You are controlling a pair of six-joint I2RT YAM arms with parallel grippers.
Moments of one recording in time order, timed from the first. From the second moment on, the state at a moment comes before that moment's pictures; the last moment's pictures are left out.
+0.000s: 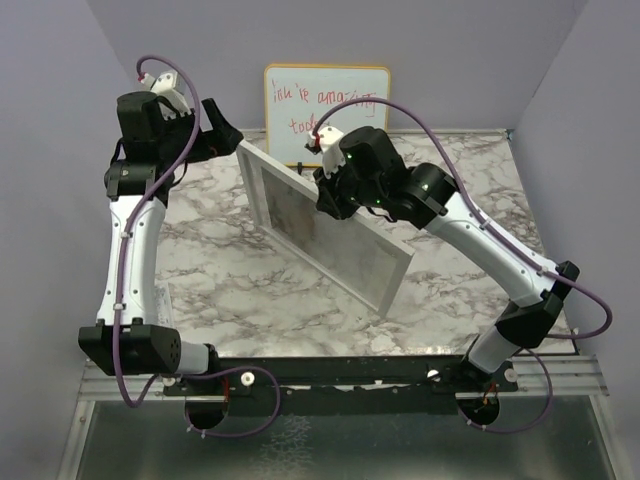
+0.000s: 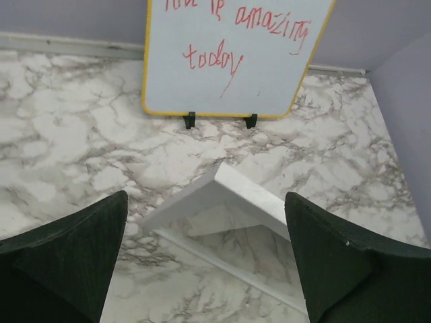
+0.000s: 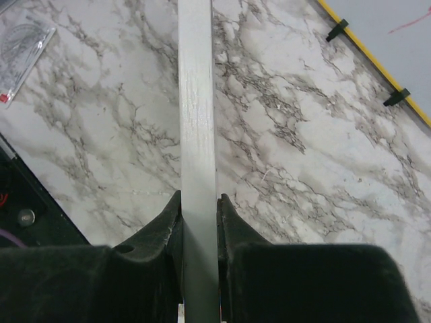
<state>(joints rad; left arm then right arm) 0.04 1.39 1.63 -0.61 0.38 -0.35 0.91 1.63 1.89 -0.86 0.06 0.04</state>
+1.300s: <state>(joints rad) -0.33 1.39 1.58 -0.87 0.91 0.76 0.75 1.72 2.06 -1.10 -0.47 -0.50</state>
